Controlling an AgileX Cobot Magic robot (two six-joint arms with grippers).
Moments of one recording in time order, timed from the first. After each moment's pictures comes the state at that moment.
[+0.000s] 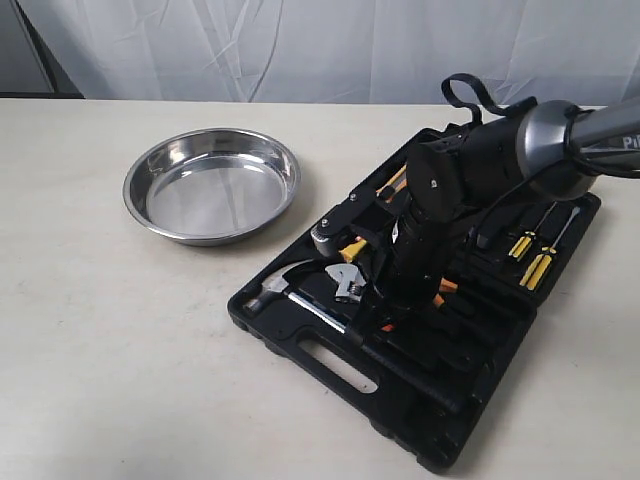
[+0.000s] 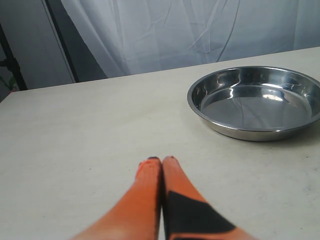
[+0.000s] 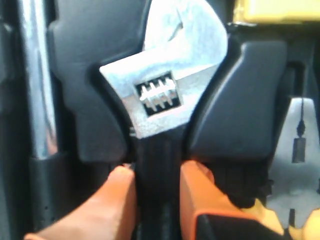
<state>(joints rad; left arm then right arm) -0.06 0.10 0.00 0.01 0.21 0.12 0.61 1.96 -1.05 0.14 0.63 -0.41</state>
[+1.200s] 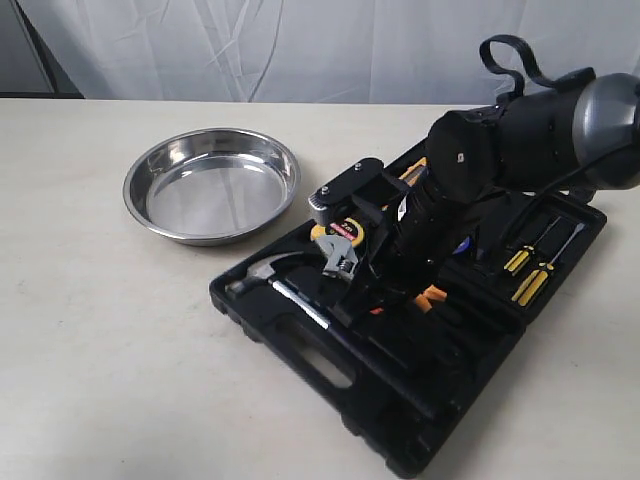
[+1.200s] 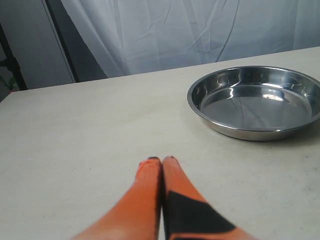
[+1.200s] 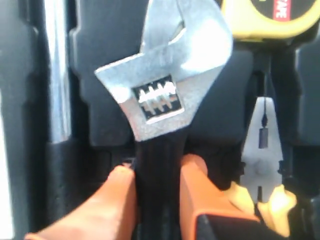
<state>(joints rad) -0.06 0.10 0.00 0.01 0.21 0.12 0.62 1.80 -1.03 0.22 0.63 -0.39</state>
